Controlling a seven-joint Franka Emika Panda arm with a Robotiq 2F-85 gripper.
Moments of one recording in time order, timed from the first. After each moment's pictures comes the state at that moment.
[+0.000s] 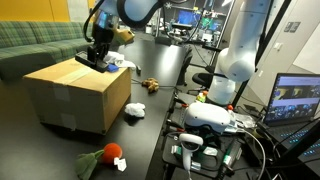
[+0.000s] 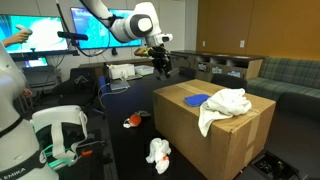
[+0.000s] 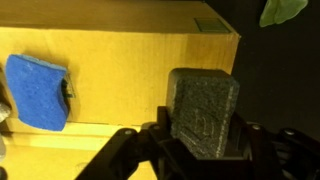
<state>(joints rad) 0.10 0.02 0.26 -2.19 -0.12 2.49 0.23</state>
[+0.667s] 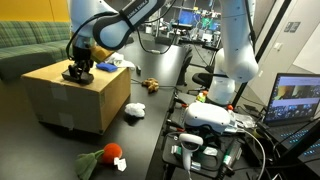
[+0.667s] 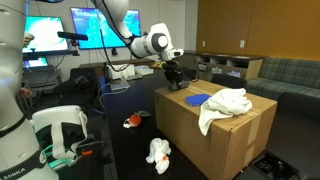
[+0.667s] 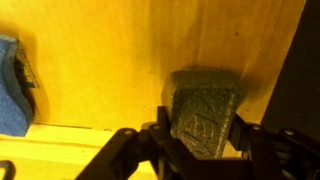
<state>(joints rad) 0.25 0.35 0.11 -1.92 -0.31 2.50 0.42</state>
